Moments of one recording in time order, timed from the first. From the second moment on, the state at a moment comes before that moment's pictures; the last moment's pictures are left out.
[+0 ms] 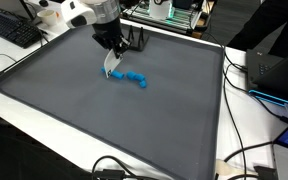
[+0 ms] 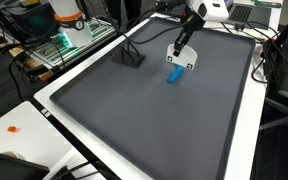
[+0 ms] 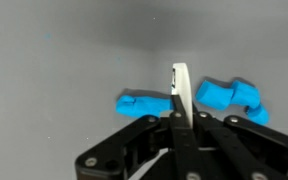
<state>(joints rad) 0.10 0.50 0.01 -1.73 -0.09 2.01 0.08</state>
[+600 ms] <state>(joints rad) 0.10 0.55 0.01 -1.70 -0.12 2.06 0.08</state>
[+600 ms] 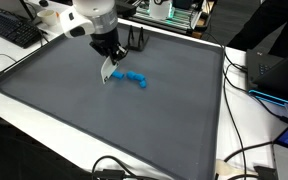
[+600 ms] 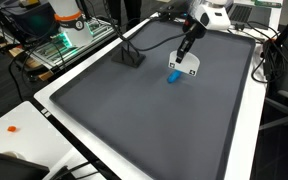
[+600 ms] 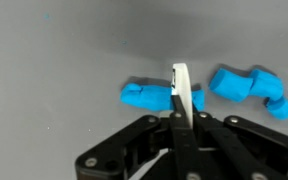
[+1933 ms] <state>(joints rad) 0.10 0.57 0.00 -1.74 -0.12 2.12 0.08</state>
